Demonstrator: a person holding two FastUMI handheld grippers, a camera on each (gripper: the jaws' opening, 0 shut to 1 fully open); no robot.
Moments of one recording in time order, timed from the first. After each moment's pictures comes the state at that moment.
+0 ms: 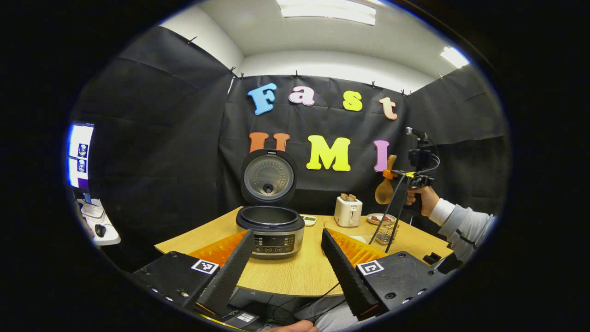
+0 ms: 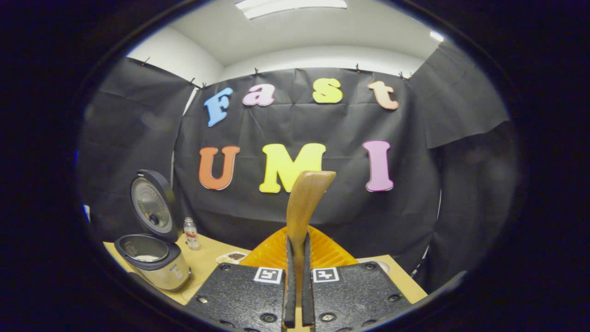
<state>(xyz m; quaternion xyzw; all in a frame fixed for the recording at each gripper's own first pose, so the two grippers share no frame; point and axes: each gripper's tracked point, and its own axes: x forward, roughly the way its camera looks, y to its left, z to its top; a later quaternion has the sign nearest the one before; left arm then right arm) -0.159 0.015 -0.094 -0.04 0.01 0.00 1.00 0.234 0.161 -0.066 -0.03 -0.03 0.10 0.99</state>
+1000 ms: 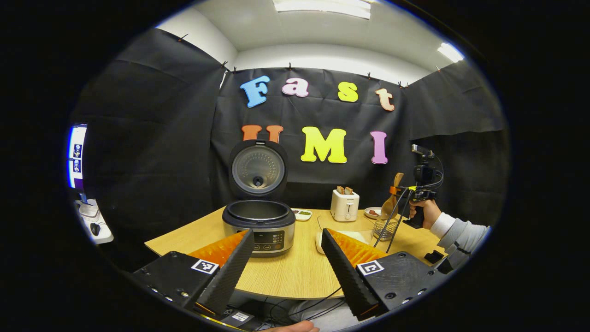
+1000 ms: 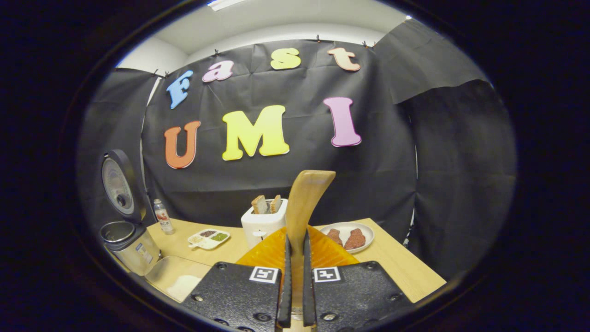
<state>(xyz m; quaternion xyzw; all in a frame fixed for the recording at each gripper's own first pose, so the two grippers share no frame) -0.125 -0.016 -0.111 -0.03 0.03 -0.01 1.00 0.261 0.096 -0.165 0.02 0.05 0.04 1.00</state>
